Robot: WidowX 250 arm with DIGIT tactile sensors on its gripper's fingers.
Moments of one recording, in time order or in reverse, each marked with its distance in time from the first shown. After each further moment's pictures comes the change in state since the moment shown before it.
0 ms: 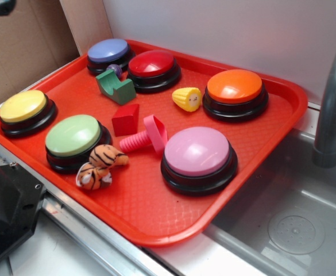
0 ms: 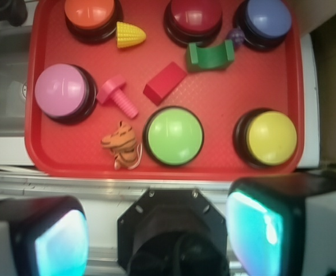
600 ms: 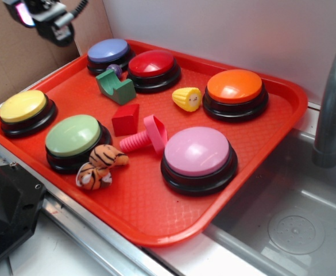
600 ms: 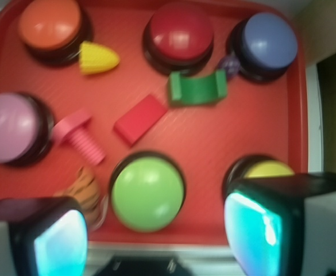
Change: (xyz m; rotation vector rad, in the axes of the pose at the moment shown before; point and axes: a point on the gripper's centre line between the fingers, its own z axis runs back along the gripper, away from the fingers) arm 0.055 0.032 -0.065 0.056 -0.061 -0.022
